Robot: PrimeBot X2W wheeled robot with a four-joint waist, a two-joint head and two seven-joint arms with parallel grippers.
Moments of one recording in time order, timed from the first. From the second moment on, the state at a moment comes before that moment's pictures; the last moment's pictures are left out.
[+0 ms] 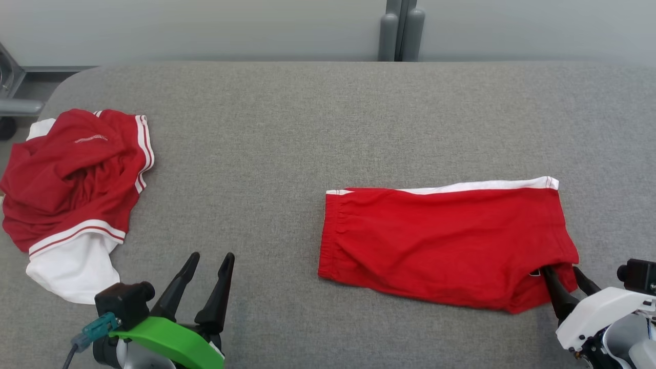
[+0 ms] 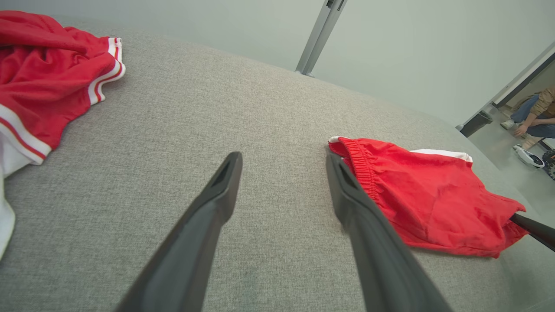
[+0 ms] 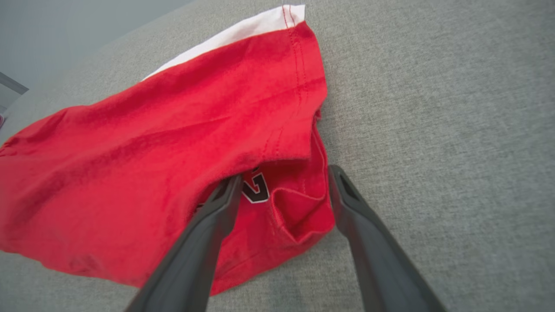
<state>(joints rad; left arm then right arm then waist) -0.04 0.33 -0.52 0.02 -0.83 0.08 -0.19 0.03 -0.35 0.24 0.32 0.73 -0.01 -0.01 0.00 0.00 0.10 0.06</state>
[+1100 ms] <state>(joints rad) -0.02 0.35 -0.53 -0.05 -0.76 0.08 -0.21 -0.05 -0.47 0.21 0.33 0.78 -0.04 0.17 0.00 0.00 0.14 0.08</state>
